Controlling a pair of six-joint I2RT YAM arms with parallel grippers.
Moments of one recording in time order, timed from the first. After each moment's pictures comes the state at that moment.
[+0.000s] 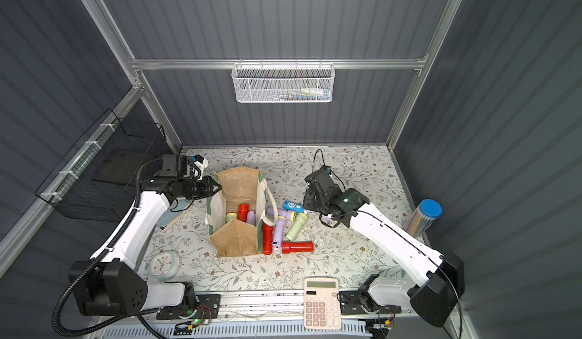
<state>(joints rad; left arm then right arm) -0.08 1.34 1.21 -0.79 0.41 -0.21 0.69 1.26 1.19 -0.78 0.18 0.74</state>
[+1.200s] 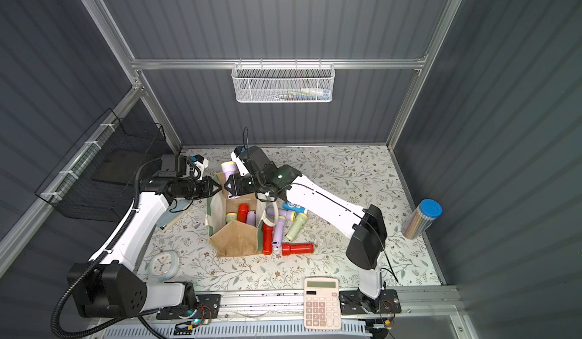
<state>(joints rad) -0.08 1.33 1.21 -0.80 0.43 -0.19 0.95 1.90 1.86 -0.58 -0.22 0.54</state>
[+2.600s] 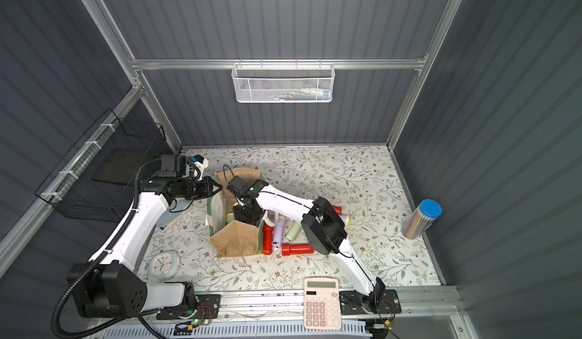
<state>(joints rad) -0.07 1.33 1.21 -0.80 0.45 -0.19 0.97 2.32 2.02 -0.90 -0.20 0.55</state>
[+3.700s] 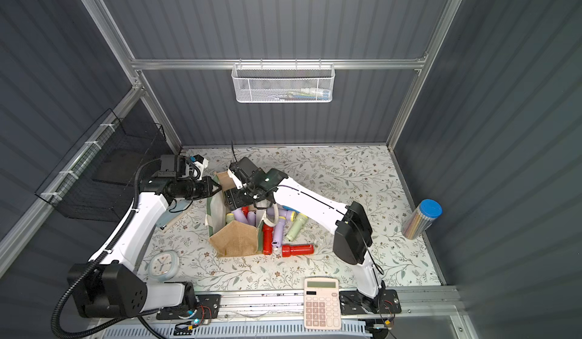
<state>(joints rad) -0.07 1.33 1.21 -0.80 0.45 -0.19 0.97 1.97 1.91 -0.74 -0.18 0.45</state>
